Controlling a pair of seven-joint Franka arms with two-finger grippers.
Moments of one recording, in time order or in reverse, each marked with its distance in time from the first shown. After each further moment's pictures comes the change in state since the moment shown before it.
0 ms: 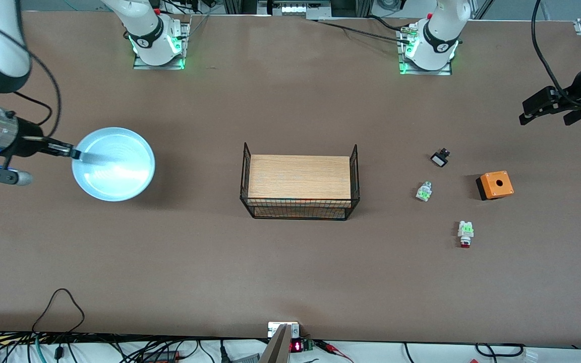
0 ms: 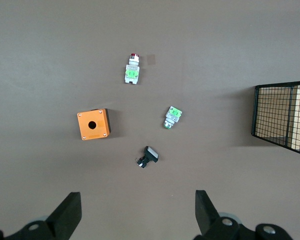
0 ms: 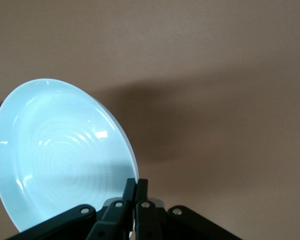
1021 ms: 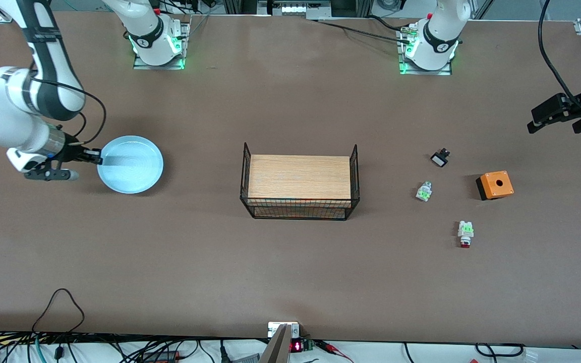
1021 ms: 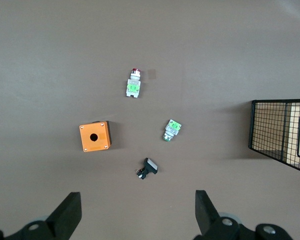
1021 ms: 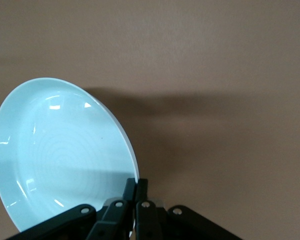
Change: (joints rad) left arm 0.001 0.061 0.005 0.093 0.000 0.002 -0.009; right arm -0.064 0.002 0.001 -0.526 -0.039 0.578 -0.260
